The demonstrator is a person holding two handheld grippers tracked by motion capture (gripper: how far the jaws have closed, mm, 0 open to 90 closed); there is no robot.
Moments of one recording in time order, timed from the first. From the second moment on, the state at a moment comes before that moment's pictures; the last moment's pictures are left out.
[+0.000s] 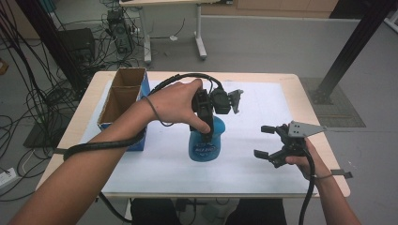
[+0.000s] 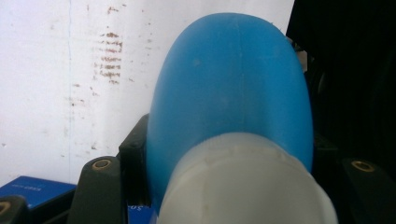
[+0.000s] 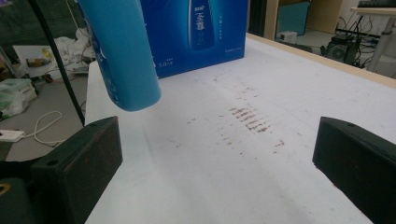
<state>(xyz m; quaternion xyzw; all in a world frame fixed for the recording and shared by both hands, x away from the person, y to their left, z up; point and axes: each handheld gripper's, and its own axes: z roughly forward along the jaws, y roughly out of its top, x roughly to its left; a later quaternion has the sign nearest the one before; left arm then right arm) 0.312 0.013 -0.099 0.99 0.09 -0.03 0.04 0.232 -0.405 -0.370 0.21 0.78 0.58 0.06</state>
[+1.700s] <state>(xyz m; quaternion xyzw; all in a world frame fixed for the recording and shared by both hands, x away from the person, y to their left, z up) 0.339 -0.006 0.034 0.97 0.23 0.02 0.06 0.227 -0.400 -0.360 0.22 0.77 0.59 0.08</state>
